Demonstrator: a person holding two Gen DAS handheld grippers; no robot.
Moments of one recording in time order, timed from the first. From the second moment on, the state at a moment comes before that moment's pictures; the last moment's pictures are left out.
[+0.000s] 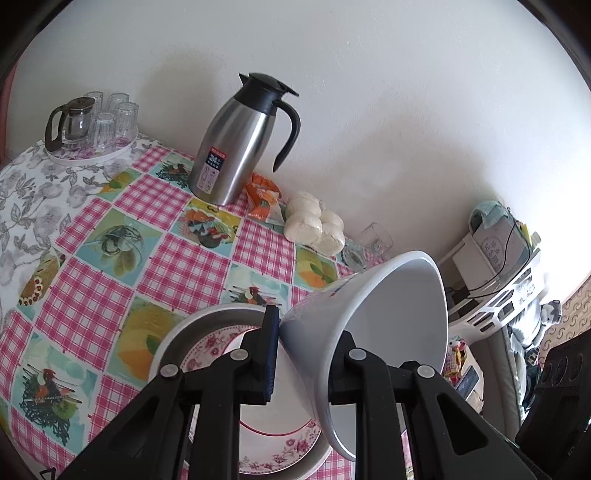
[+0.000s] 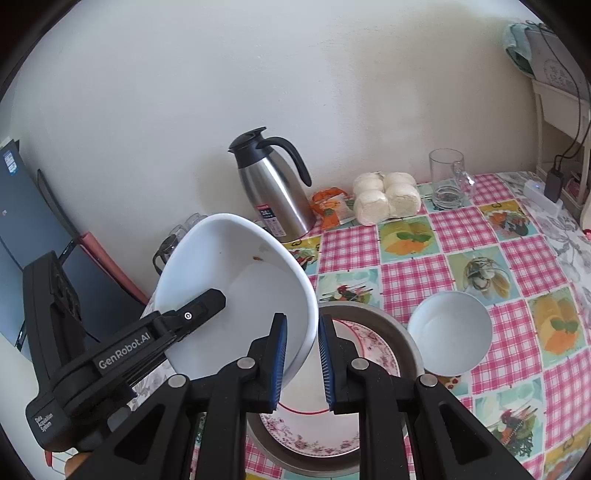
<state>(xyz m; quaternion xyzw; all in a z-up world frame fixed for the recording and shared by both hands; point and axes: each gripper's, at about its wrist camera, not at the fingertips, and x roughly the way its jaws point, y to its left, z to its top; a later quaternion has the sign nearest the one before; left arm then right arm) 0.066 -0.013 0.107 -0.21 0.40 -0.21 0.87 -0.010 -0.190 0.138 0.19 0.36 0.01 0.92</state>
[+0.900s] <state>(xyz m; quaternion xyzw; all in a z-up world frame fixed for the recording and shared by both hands) 0.082 -0.019 0.049 -0.20 0.50 -0.18 0.82 0.013 -0.196 0.086 0.20 0.46 -0.02 0.87</state>
